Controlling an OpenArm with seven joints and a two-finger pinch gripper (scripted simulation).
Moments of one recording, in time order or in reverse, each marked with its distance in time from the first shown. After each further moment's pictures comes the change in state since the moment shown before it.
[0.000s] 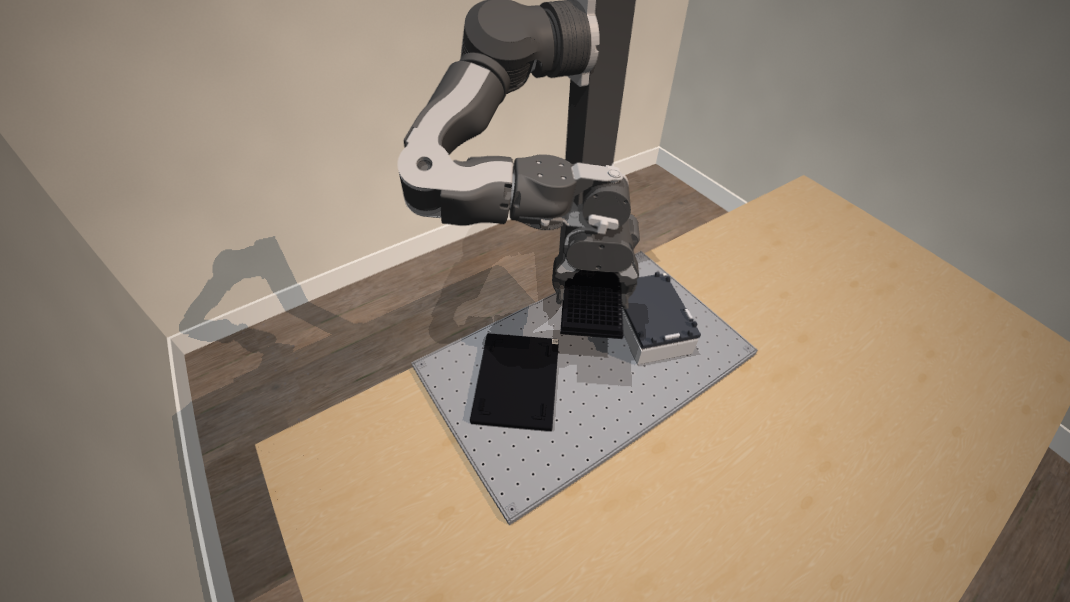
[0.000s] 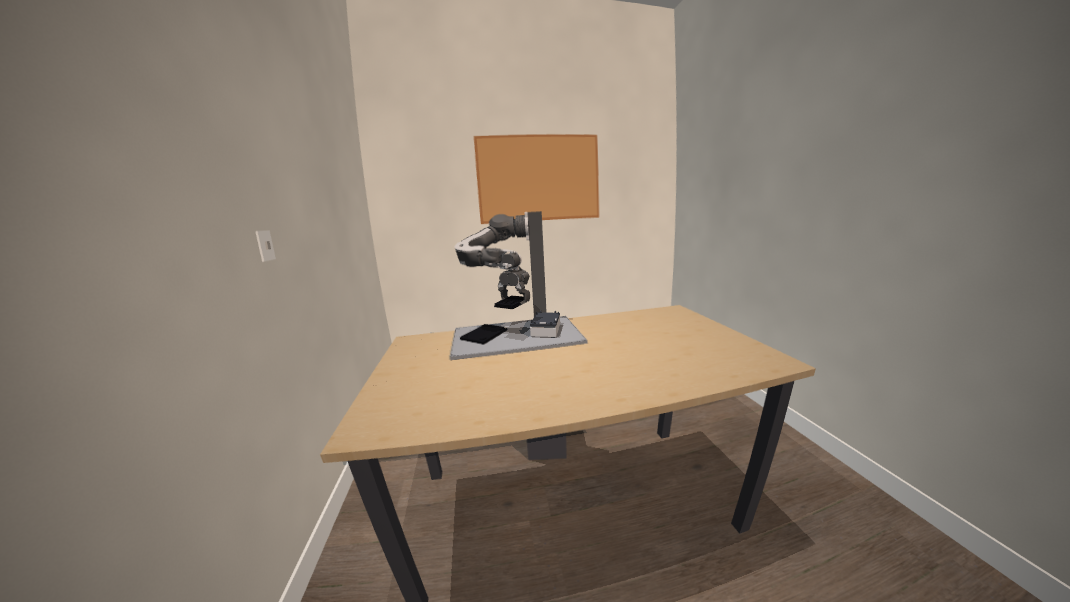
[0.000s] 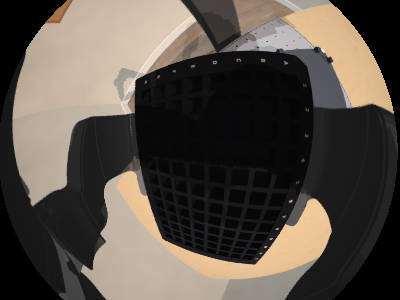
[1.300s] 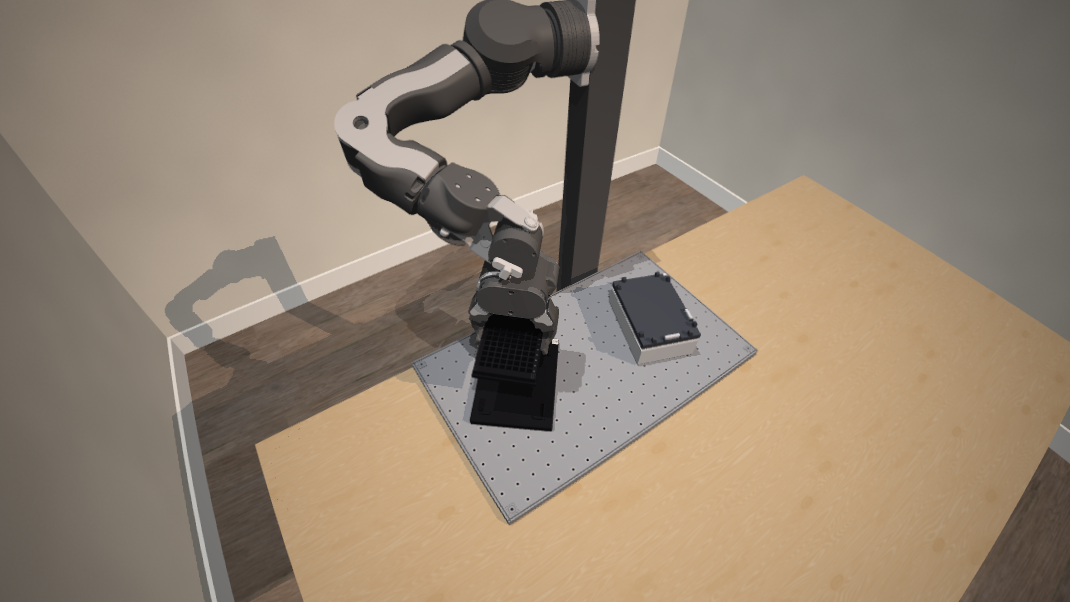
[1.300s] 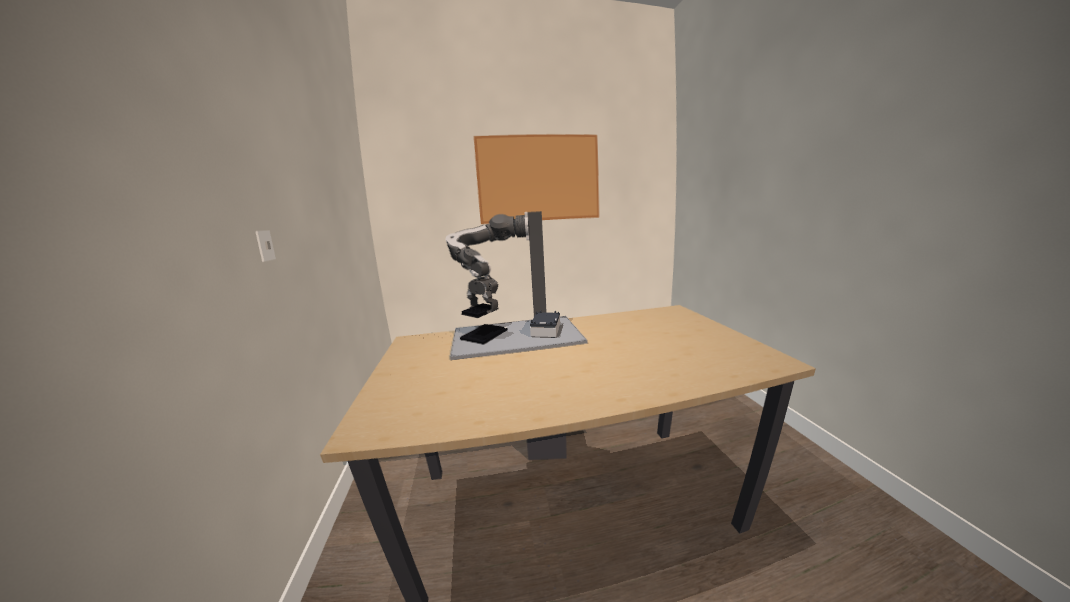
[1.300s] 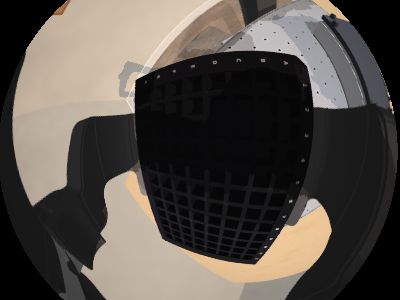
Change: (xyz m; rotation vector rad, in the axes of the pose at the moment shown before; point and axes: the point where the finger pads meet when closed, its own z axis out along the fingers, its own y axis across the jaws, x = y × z) arm -0.069 -0.109 0.025 0.037 -0.019 0.043
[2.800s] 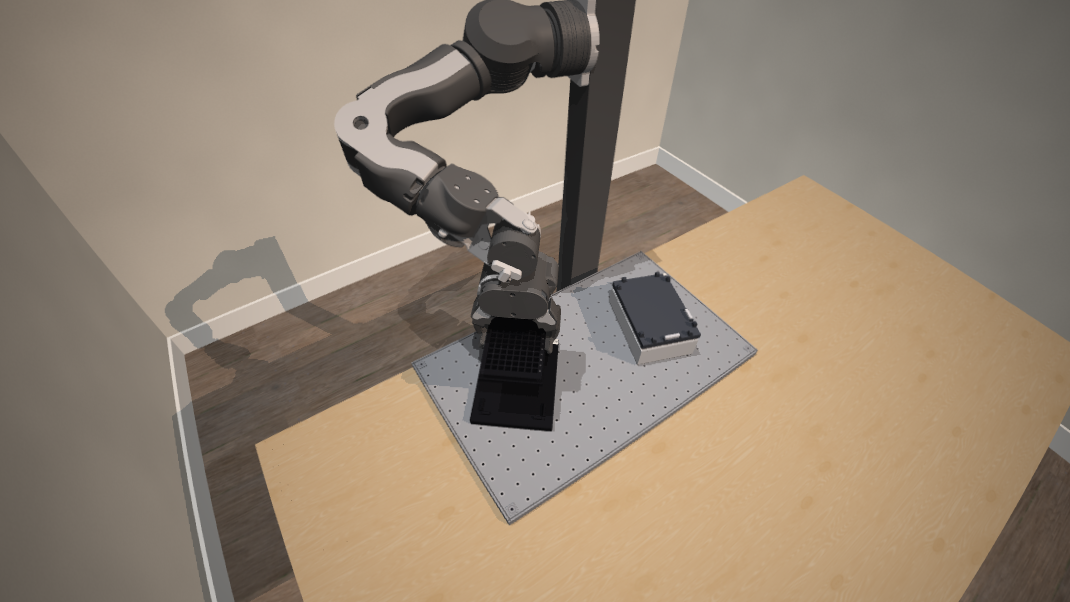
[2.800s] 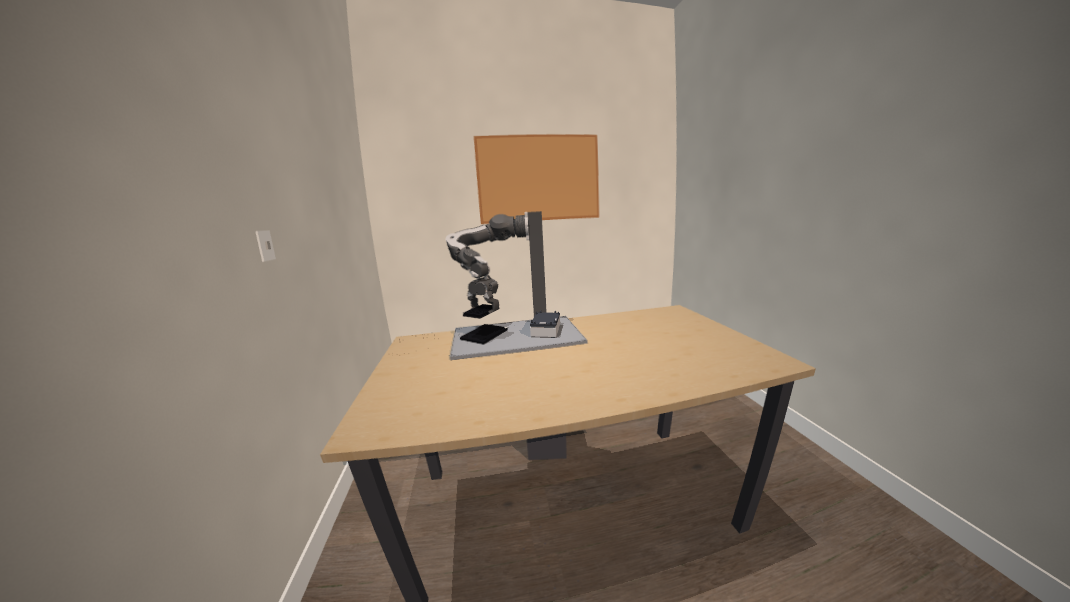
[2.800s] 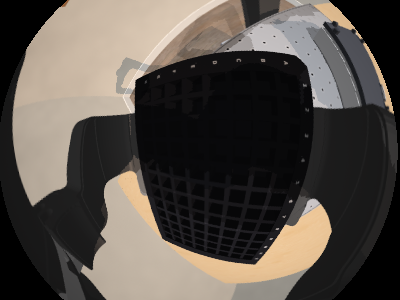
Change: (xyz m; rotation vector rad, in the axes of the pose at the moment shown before) arm 0.001 0.005 0.002 -0.040 0.016 -0.045
